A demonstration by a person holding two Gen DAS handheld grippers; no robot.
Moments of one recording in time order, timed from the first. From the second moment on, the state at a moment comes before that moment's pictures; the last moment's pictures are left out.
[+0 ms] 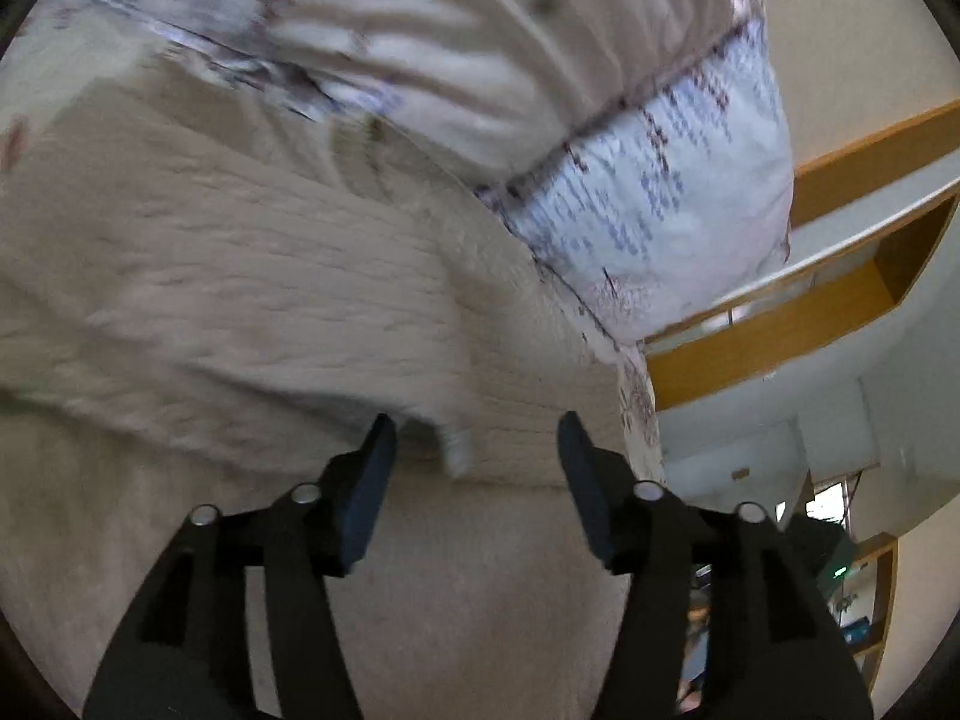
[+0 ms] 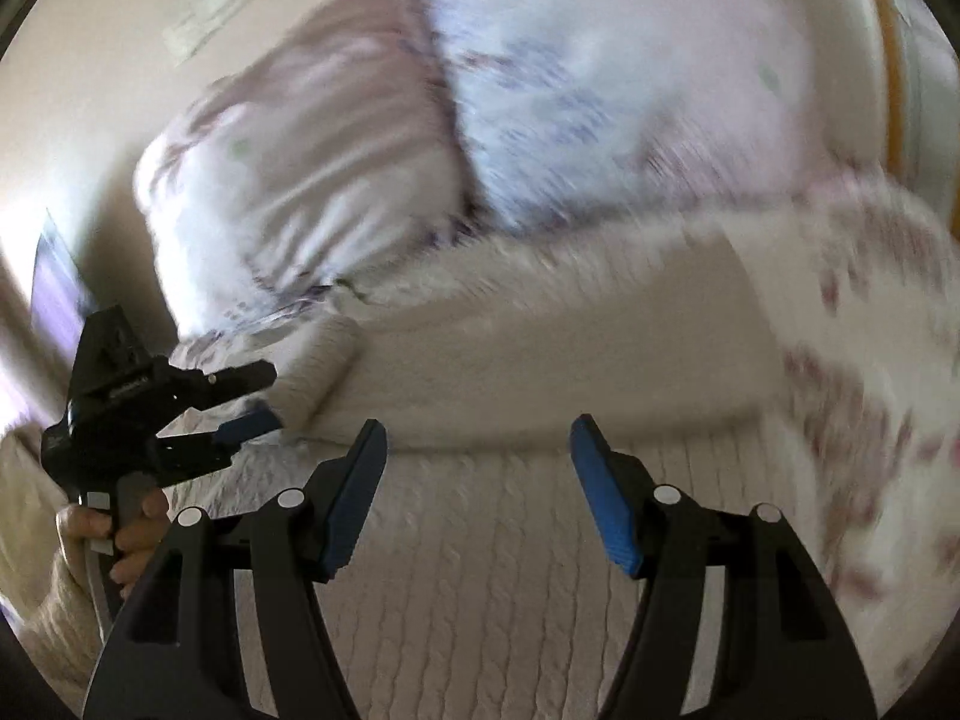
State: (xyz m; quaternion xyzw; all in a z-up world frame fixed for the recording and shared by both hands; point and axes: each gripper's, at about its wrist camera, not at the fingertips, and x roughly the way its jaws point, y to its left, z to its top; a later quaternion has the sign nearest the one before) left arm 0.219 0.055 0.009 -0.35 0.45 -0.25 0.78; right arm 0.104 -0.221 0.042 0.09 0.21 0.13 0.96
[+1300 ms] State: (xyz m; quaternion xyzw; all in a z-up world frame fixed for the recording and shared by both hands) left arm 0.204 0.148 0.001 -0.34 0.43 -0.12 0.82; right arm 0.177 -0.238 0.011 0.26 0.32 0.12 0.90
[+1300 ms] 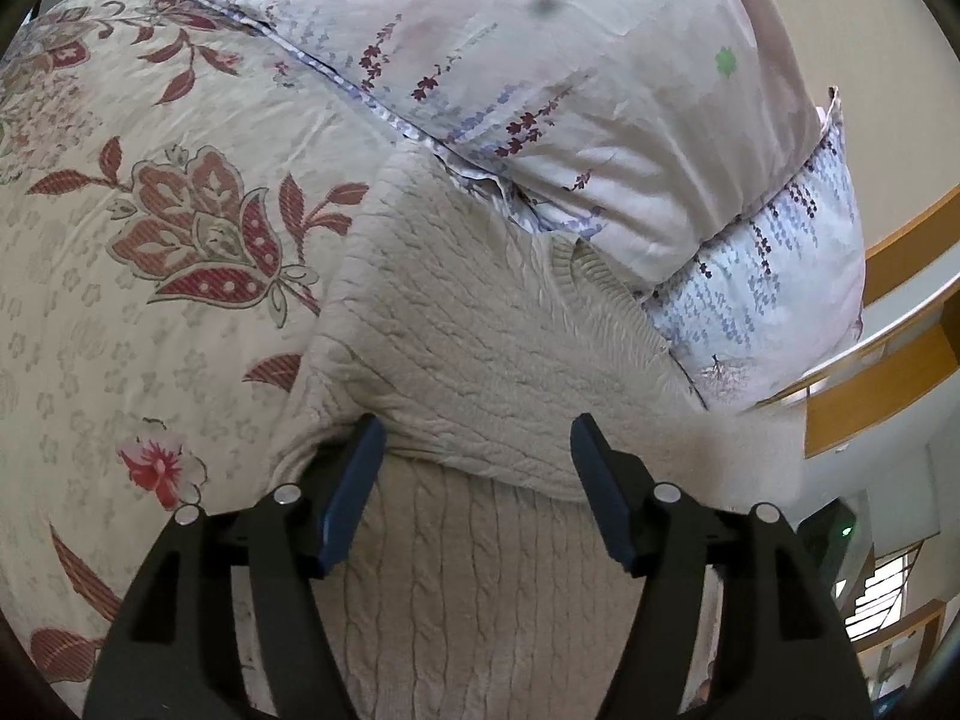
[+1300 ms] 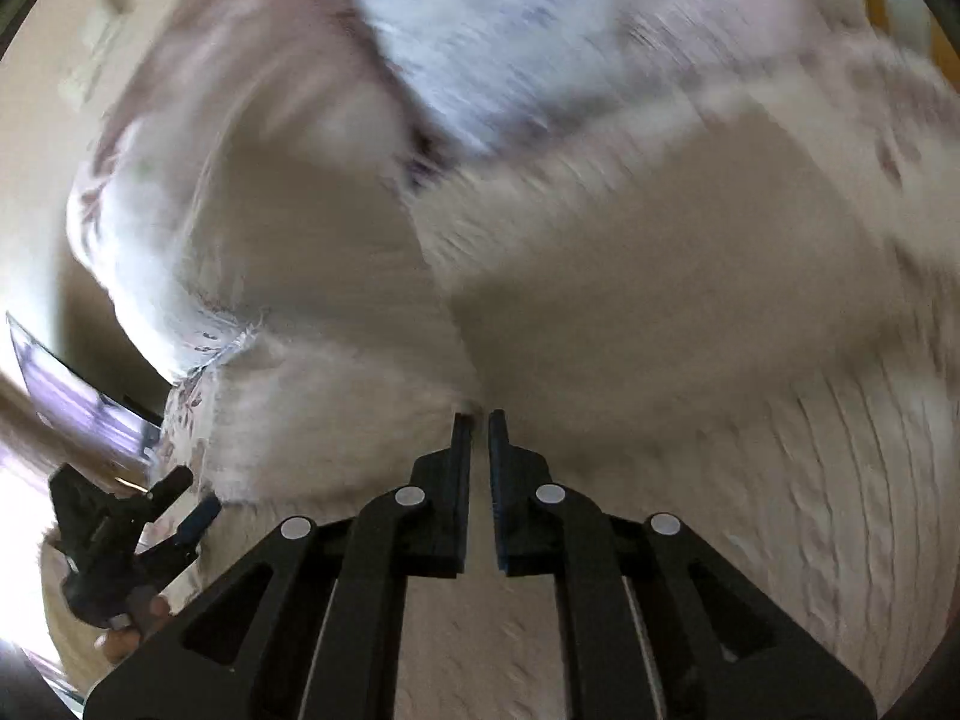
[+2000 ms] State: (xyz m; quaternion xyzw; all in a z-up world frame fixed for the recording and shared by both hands) left arm 0.197 0.144 0.015 -0.32 0.43 -0.15 0.83; right arm 0.174 -0.302 0.031 0.31 0.21 0.07 0.93
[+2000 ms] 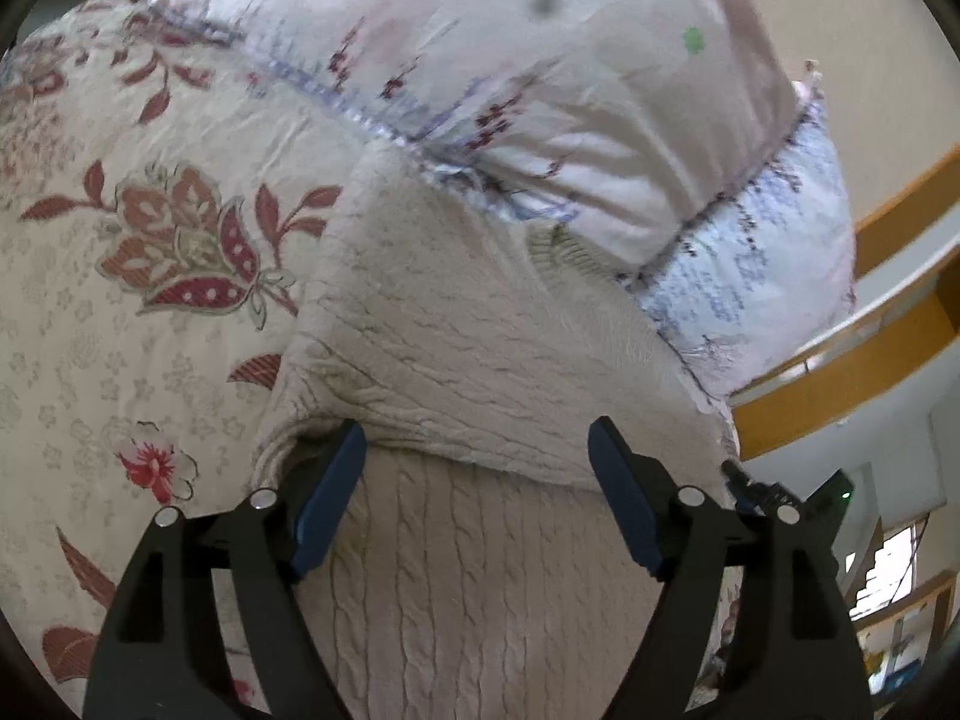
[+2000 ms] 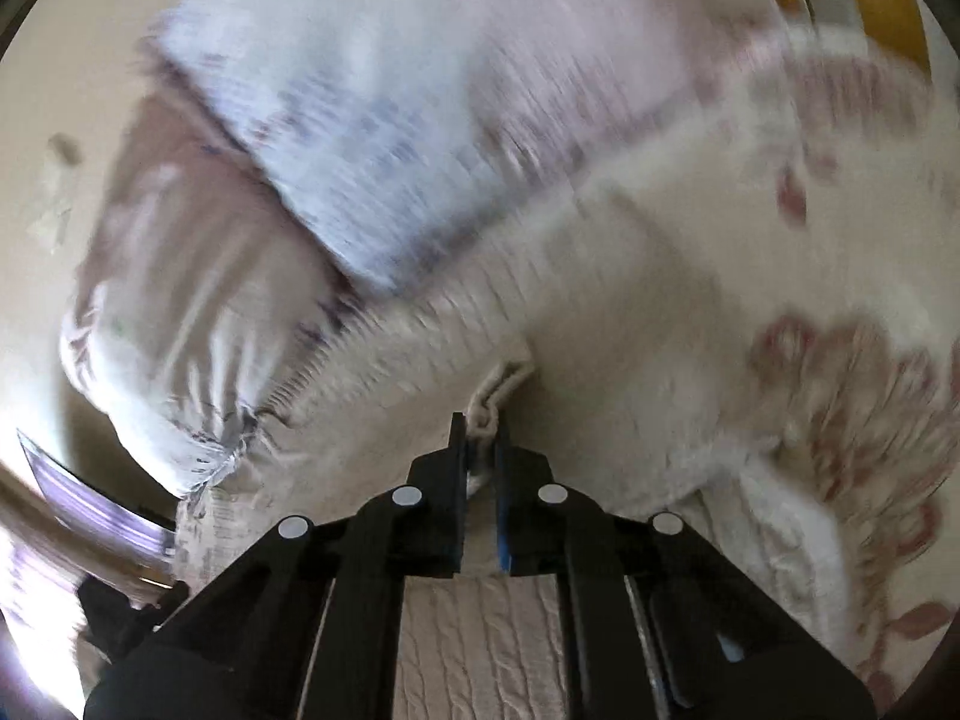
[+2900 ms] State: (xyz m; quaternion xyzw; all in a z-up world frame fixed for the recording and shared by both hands) left arm 0.101 0.170 0.004 -0.27 0.45 -0.20 0.83; right arm 0.080 -0.370 -0.020 0.32 0.28 0.06 0.90
